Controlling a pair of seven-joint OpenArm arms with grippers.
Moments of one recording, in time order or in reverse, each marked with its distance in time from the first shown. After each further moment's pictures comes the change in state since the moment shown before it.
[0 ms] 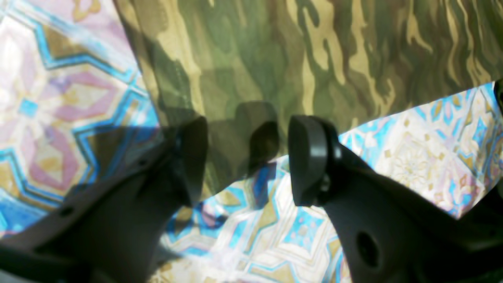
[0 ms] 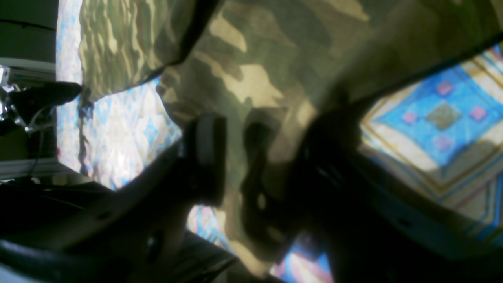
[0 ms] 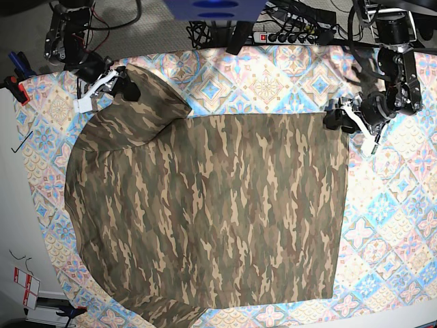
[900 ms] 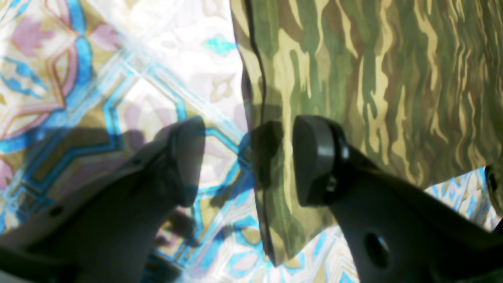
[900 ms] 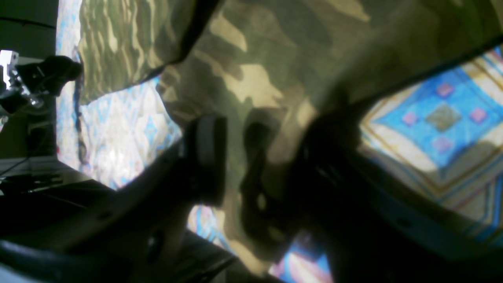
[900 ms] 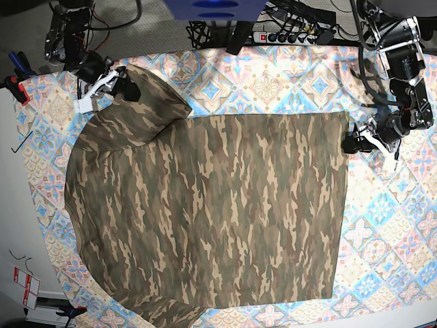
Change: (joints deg) left arm -14.1 0.7 -1.8 -28.5 5.1 -2.1 -7.8; right arm 0.1 0.1 -0.1 0.0 -0.3 0.0 0.1
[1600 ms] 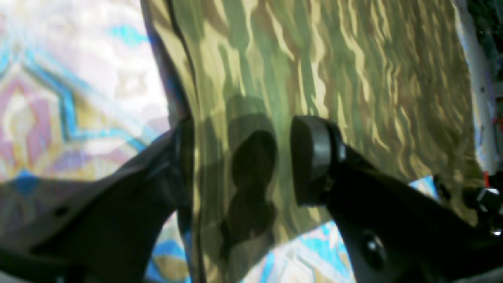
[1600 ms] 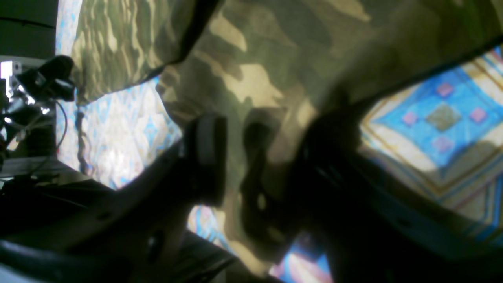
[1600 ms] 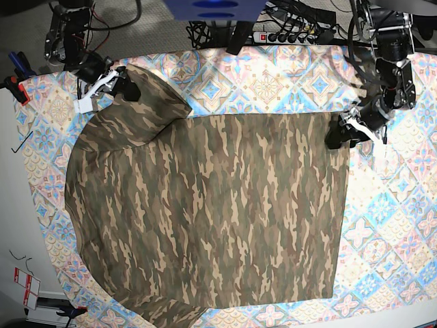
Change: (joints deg) left arm 8.2 1.4 6.3 0.3 -7.5 -2.0 -14.4; right arm 0.7 0.0 0.0 0.0 0.0 0.0 -1.0
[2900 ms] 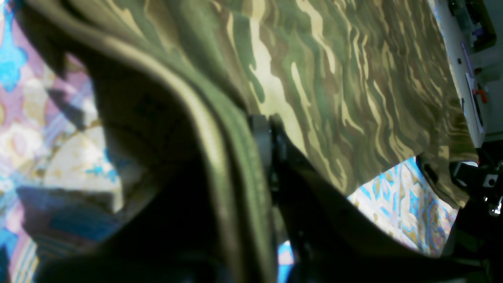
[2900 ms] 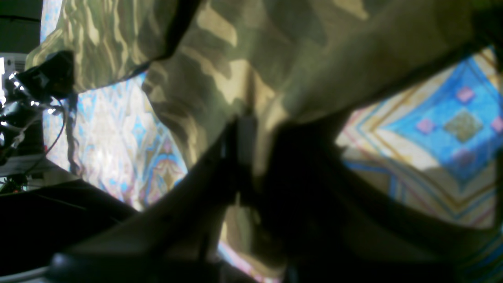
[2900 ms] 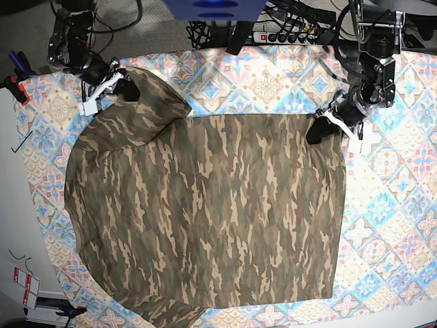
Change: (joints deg) left arm -0.4 3.0 10.5 0.2 3.6 0.0 -9.0; right arm 0.6 -0.6 -0.5 -0.1 -2.5 -1.5 1.0
